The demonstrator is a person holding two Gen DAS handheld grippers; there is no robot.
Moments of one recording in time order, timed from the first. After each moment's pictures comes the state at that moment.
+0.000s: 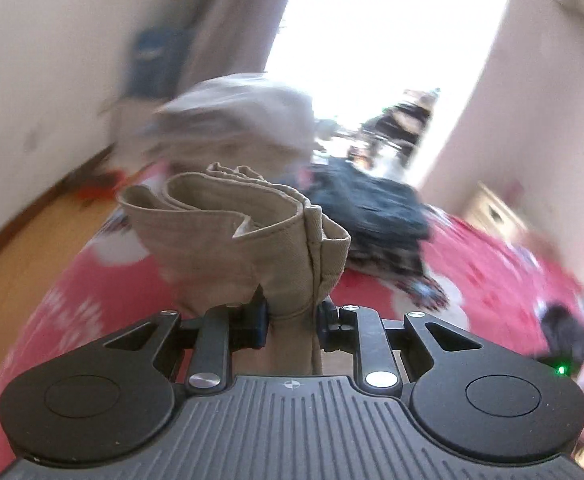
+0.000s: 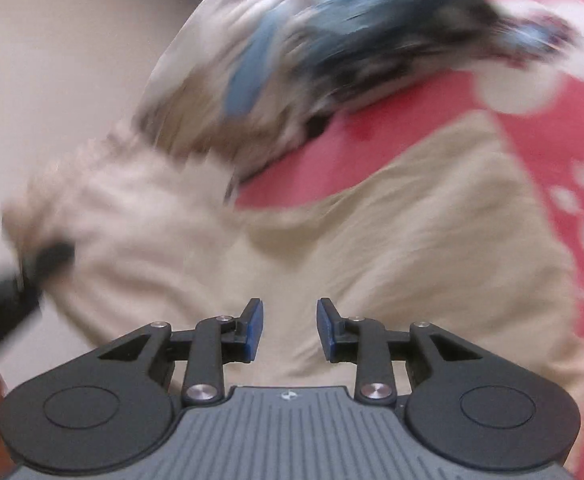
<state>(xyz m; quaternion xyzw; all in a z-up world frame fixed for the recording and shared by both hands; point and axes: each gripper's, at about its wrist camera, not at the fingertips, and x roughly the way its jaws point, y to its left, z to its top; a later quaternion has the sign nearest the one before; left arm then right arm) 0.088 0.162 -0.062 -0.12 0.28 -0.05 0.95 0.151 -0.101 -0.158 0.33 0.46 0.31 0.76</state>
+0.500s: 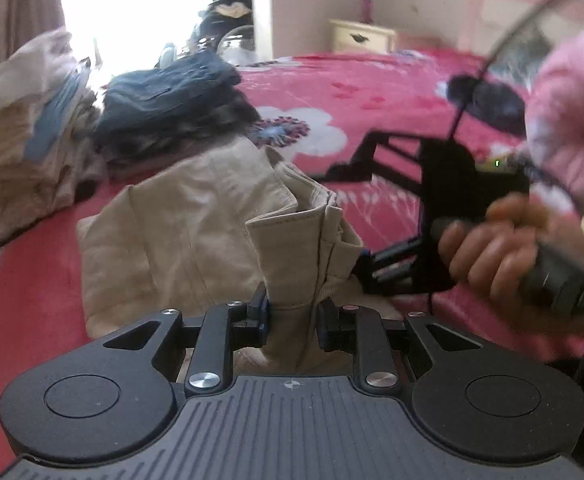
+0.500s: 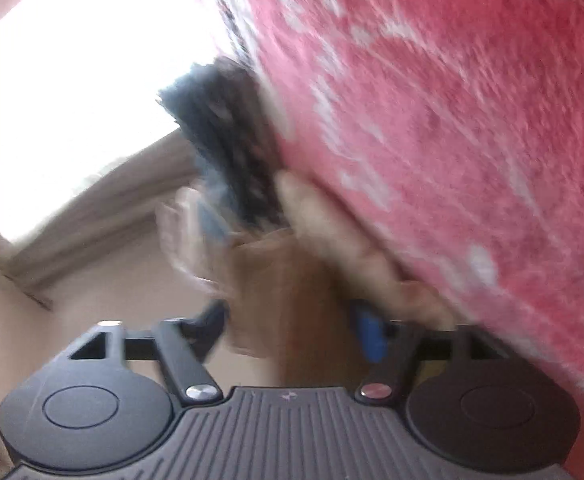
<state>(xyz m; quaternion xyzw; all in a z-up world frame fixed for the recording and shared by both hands) 0.080 -0.003 -0.146 0.12 0.37 -0.22 0.90 0.168 -0.223 -0.287 0.75 0.42 0.23 0.46</state>
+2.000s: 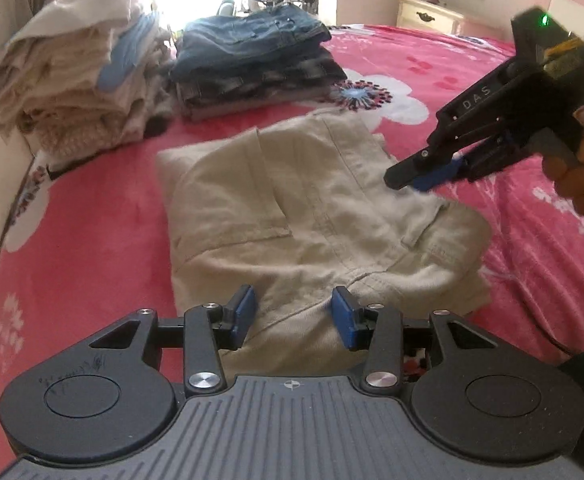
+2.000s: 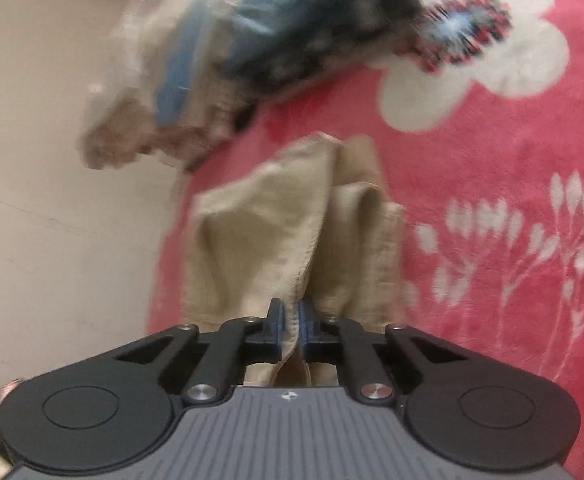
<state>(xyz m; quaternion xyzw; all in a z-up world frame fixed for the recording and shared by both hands) 0.101 0.067 -0.156 0.07 0.43 -0.14 0.89 0.199 -0.160 -0.129 0.23 0.54 0.34 0.73</state>
